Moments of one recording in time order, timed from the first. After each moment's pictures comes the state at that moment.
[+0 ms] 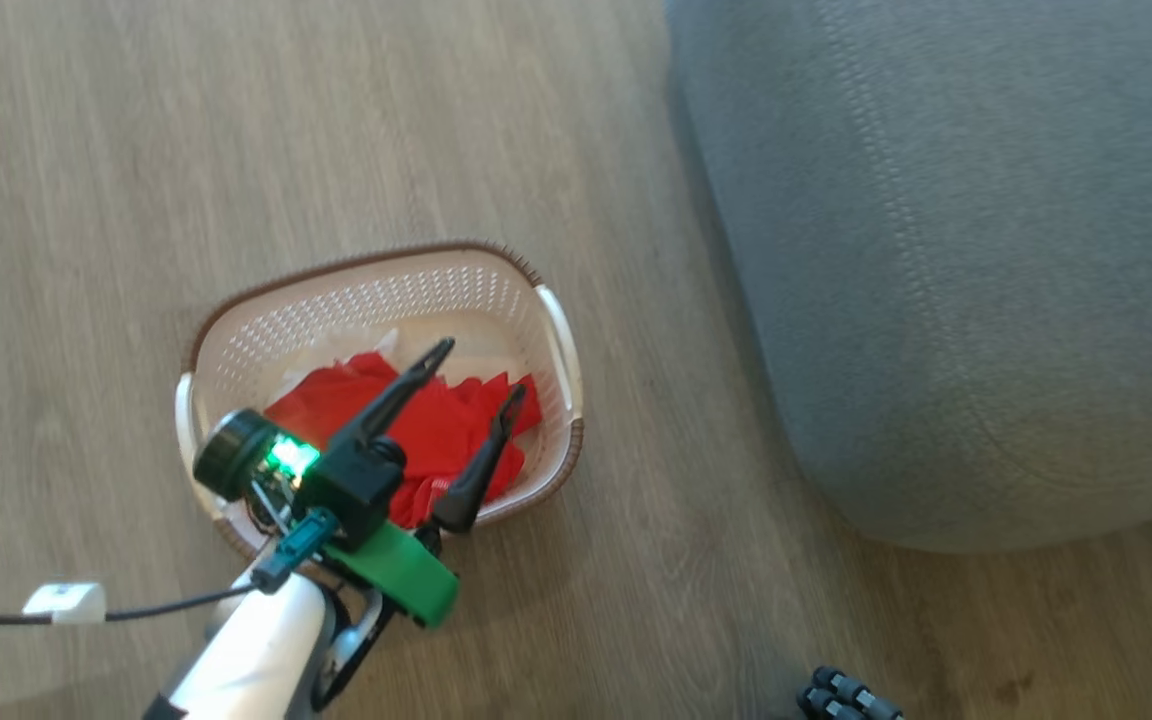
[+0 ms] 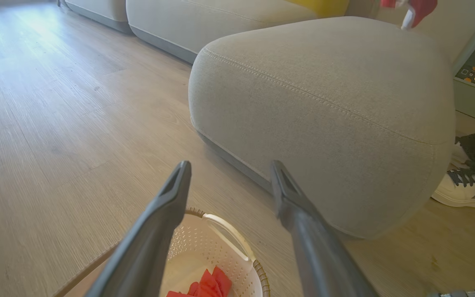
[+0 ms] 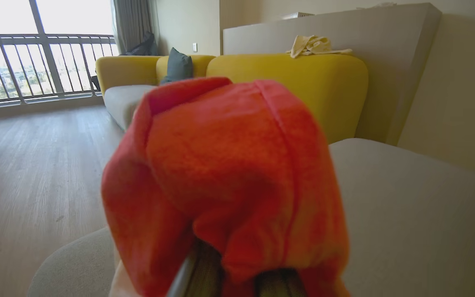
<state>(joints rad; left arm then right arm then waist) -0.25 0.22 -0.46 0.13 -0.15 -0.13 -0.26 -0.93 -0.41 -0.44 0.83 0.19 0.13 -0.25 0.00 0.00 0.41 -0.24</state>
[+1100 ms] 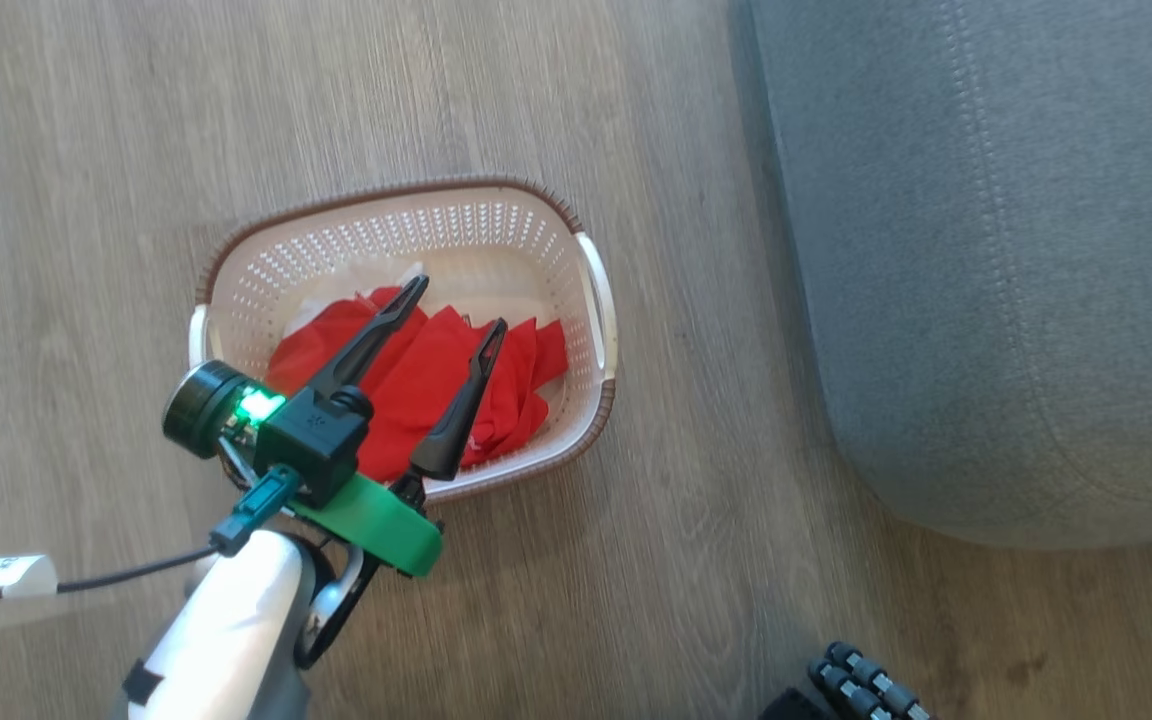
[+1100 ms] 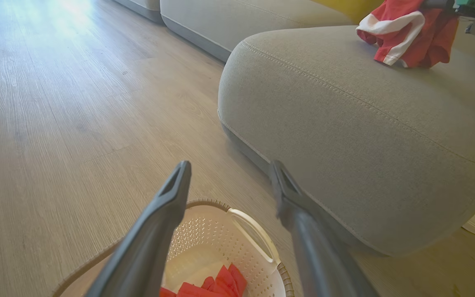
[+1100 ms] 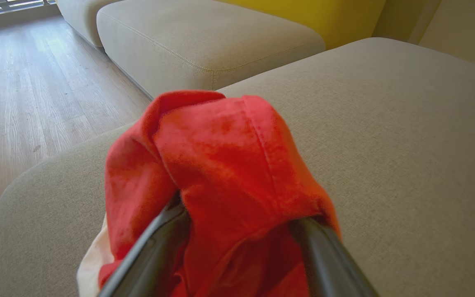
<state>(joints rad) -0.30 0.22 -0.42 0.09 -0.18 -0.13 -0.26 -1.16 -0.46 -0.60 1.31 0.01 0.13 -0.25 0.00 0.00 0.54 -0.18</state>
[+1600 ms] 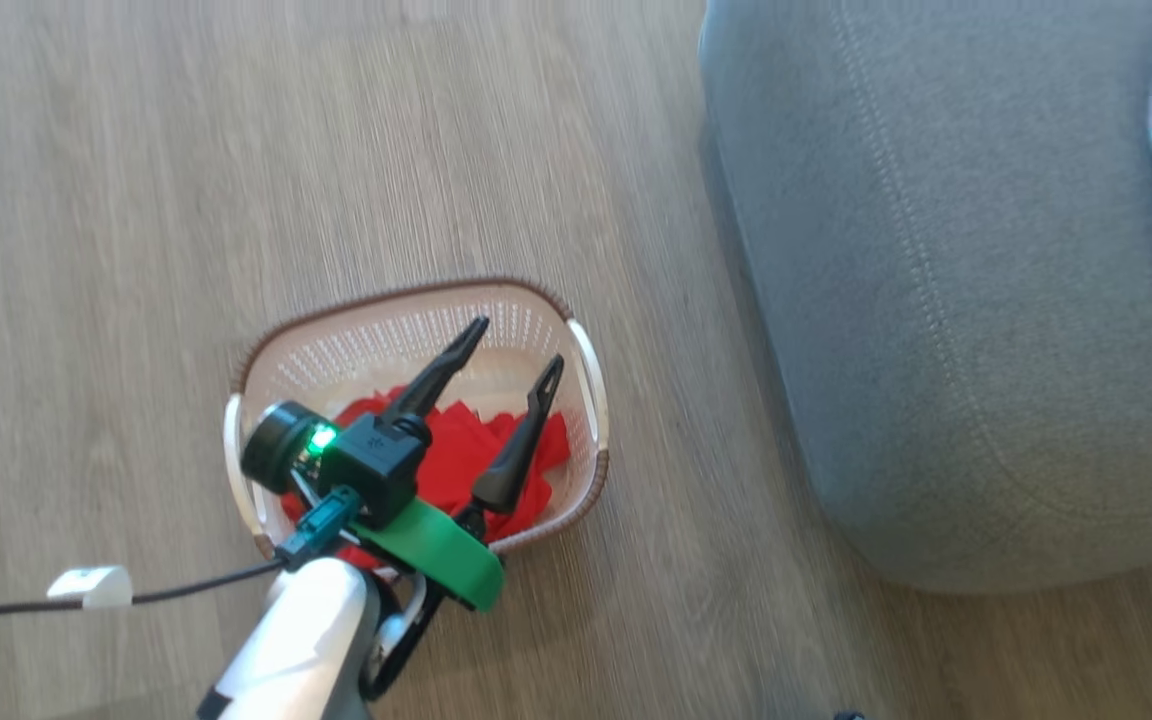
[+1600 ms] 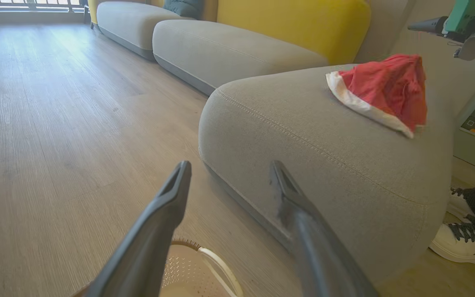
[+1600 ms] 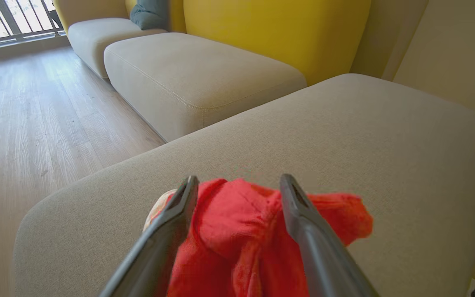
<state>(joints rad) -0.27 0.12 -0.45 0.14 -0.21 -0.13 -0.26 -1.12 -0.49 -0.57 1.32 -0.07 0.13 -0.23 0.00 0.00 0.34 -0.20</state>
